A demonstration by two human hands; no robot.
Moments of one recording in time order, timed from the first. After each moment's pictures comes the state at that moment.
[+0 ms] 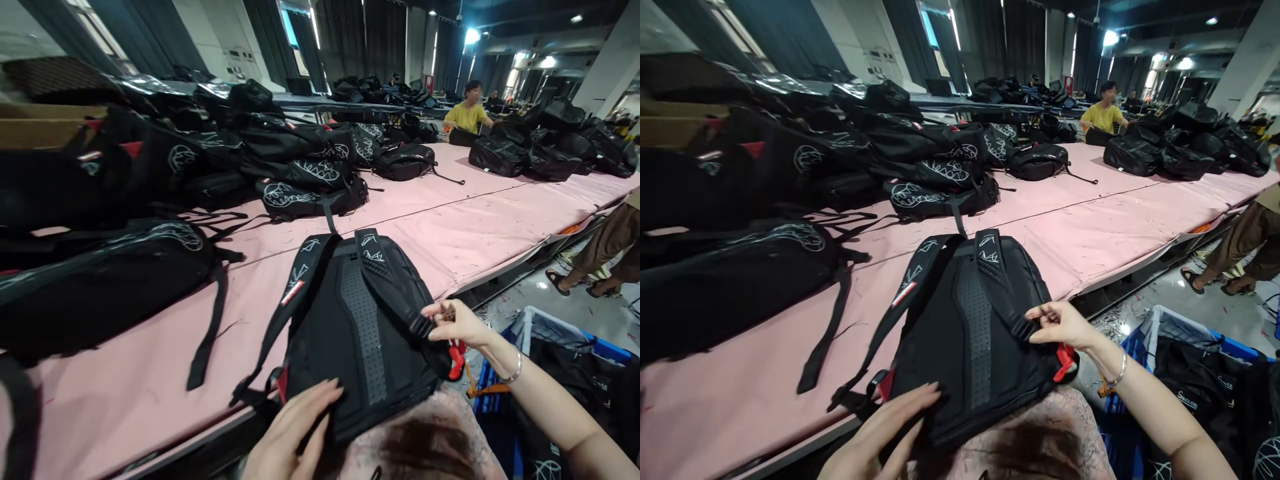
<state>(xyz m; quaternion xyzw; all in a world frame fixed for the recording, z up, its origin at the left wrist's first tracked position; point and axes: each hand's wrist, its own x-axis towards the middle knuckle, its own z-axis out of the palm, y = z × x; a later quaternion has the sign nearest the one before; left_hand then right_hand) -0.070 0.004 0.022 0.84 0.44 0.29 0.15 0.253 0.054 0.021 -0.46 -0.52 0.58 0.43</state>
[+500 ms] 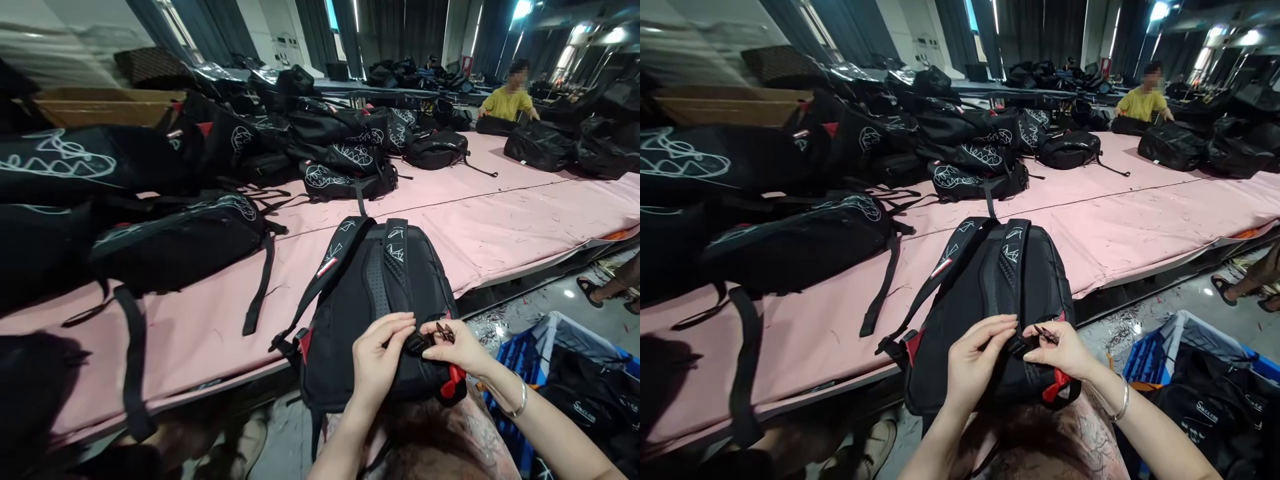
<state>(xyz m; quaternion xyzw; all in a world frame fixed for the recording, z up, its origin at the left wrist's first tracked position) 0.024 0.029 0.025 0.64 0.45 0.52 0.35 0.189 0.021 0.007 -0.47 -0.54 0.57 0.40</state>
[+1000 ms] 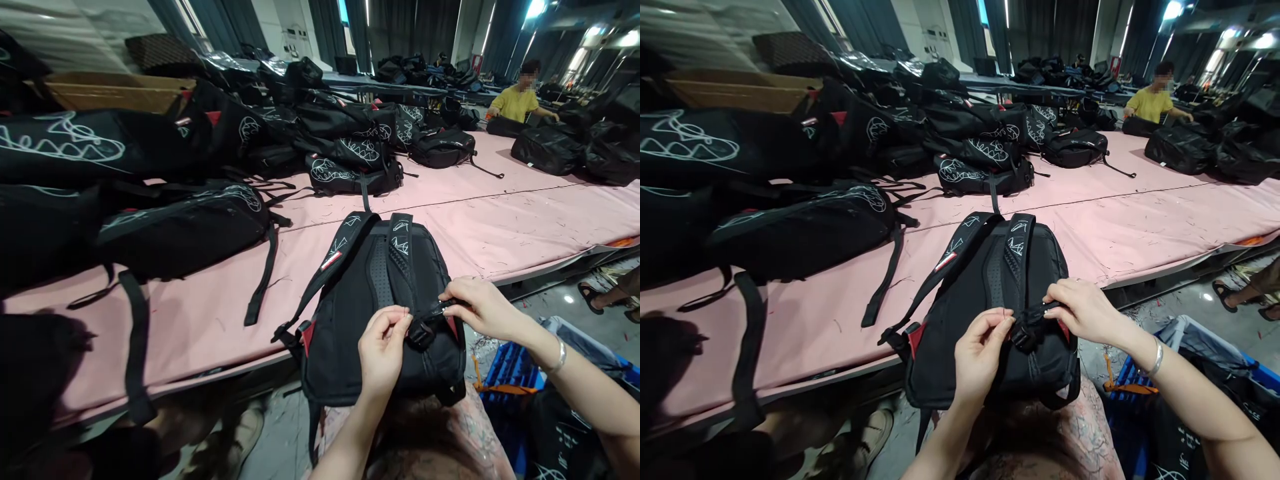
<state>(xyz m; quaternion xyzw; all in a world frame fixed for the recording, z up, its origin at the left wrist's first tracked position) 0.036 0.031 0.023 0.50 0.50 0.58 0.40 0.231 0.059 0.090 -0.41 -0.88 0.13 0.20</state>
